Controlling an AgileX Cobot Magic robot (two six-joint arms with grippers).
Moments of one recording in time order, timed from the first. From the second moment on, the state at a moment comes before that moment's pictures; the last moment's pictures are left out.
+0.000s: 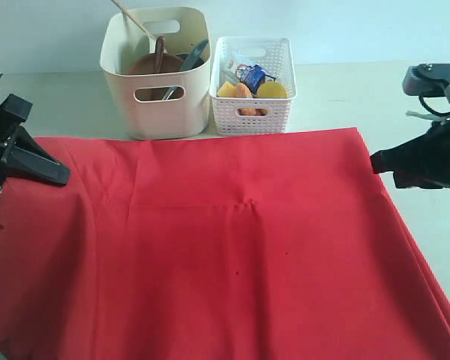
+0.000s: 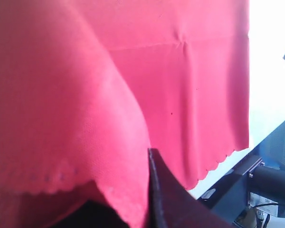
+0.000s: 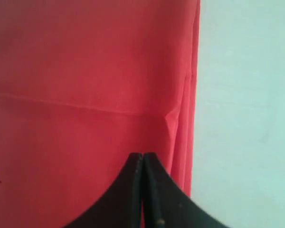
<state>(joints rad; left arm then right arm) 0.06 1.58 -0.88 -0.92 1.11 0.64 0.12 1.46 -0.70 0.32 0.47 -0.26</state>
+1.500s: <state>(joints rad) -0.43 1.86 -1.33 -1.04 1.10 0.43 0.21 1.82 -0.78 0.17 0.33 -0.13</state>
